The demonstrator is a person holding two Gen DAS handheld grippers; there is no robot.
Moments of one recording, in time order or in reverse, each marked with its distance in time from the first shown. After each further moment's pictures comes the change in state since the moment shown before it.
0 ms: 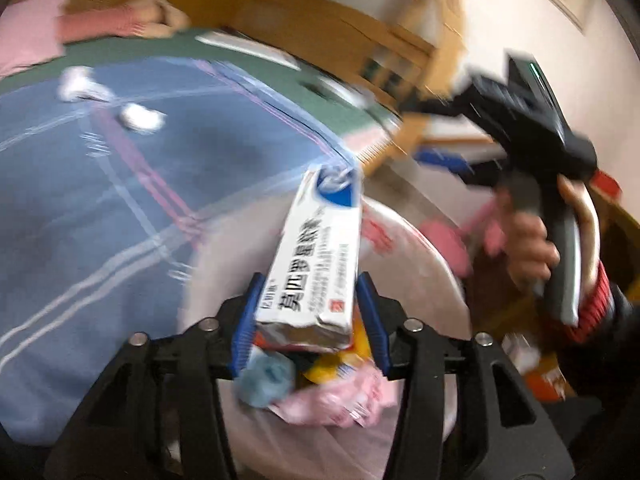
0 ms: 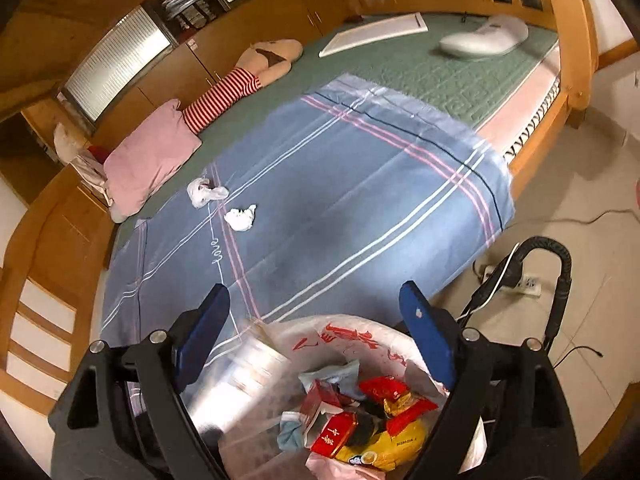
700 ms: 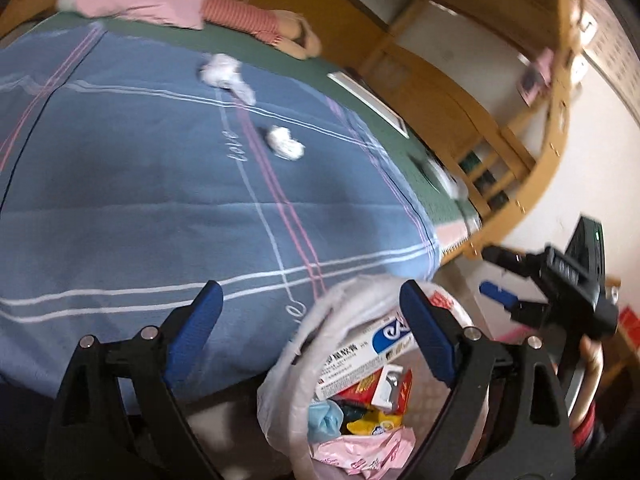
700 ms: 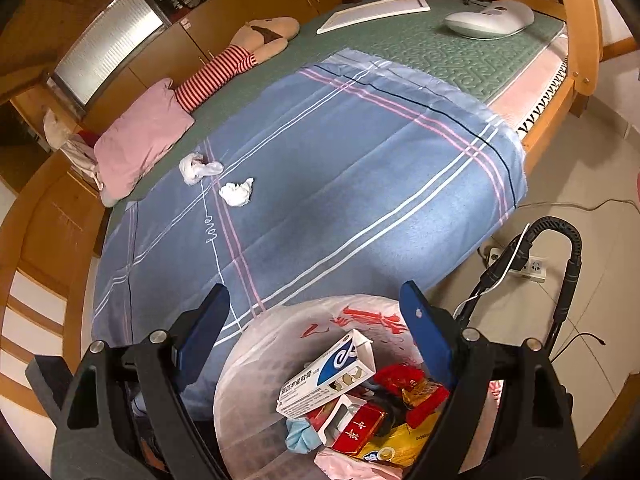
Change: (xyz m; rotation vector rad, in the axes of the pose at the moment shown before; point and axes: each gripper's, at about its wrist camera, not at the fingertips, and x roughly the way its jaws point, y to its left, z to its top) left arm -0.054 0.089 0.005 -0.450 -0.232 0.248; right arm 0.035 0.010 -0.010 -0.001 0.084 -0.028
